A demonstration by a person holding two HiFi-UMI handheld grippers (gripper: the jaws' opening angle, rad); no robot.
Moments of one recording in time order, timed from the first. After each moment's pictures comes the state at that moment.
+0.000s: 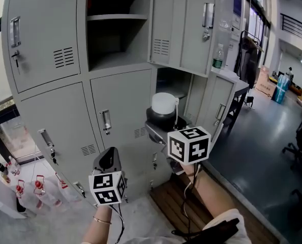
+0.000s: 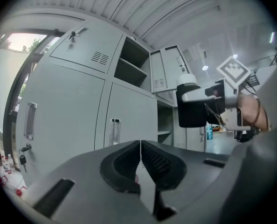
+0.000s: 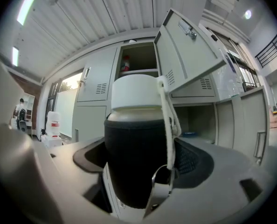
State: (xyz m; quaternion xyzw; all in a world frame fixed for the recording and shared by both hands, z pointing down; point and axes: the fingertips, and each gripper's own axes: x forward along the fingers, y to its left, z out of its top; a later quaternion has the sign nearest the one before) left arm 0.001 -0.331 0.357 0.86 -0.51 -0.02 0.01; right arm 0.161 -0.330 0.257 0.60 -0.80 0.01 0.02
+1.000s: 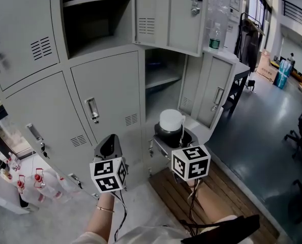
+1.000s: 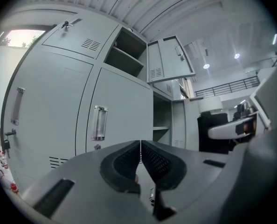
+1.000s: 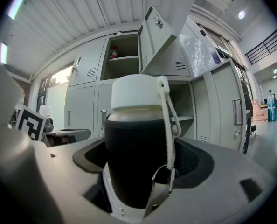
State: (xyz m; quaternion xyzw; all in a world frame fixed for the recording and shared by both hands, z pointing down) left arm 0.059 -0.354 0.385 0.86 -0.51 0.00 0.03; right arm 0.233 -0.300 0.375 0.64 -0.76 0.05 0.04
